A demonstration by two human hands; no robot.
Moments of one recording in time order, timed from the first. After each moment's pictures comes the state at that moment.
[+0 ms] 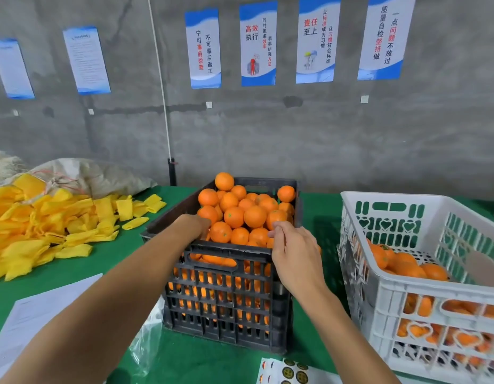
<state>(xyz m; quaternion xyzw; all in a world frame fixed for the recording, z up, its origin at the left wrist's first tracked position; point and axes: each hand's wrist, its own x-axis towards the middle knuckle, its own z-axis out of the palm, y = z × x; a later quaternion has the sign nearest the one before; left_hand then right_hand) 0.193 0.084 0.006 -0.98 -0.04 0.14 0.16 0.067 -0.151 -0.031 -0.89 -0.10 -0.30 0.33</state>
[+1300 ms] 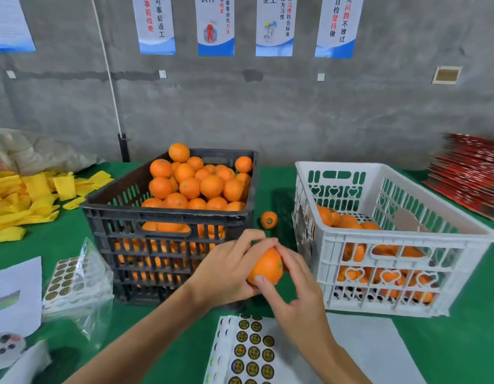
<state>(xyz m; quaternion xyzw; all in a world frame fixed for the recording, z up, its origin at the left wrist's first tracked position) 0.044 -0.057 -0.107 -0.78 0.45 -0.41 -0.13 -0.028 -0.224 -0.141 -0.78 -0.18 -0.31 0.52</state>
